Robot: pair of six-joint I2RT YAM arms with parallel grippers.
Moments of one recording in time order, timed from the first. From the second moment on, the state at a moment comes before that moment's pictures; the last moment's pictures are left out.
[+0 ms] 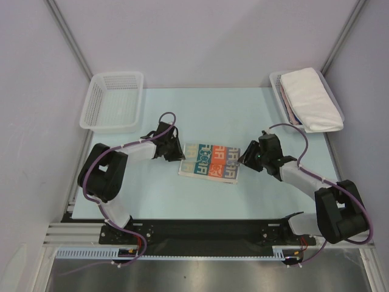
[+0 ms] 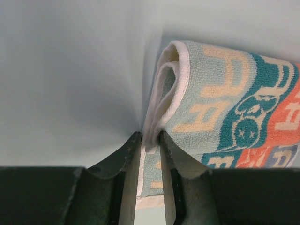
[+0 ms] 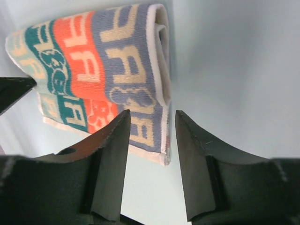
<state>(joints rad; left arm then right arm) -0.44 1.74 0.95 -0.20 0.11 -0.65 0.34 1.32 0.61 -0.08 -0.10 0.76</state>
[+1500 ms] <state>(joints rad) -0.44 1.75 0.98 -0.23 0.11 -0.62 0.33 1.48 0.64 -0.05 -0.11 0.78</state>
